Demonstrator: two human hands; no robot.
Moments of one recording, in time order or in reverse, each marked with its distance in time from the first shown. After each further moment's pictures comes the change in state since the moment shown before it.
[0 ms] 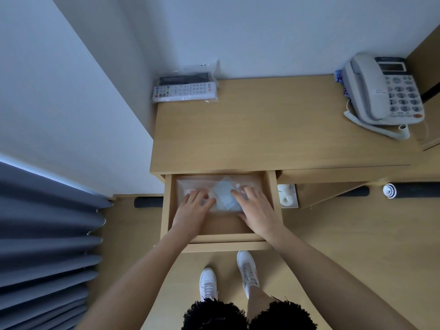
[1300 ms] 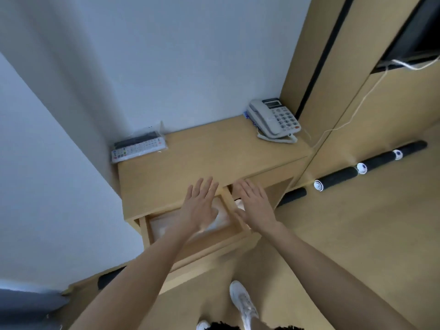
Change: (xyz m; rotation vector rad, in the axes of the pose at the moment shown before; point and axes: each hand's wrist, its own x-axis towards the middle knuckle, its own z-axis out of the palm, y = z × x) left_hand 0.033 0.067 -0.125 -0.049 0.010 0.254; right_hand -0.073 -0.002 -0.098 -0.073 0.242 0.460
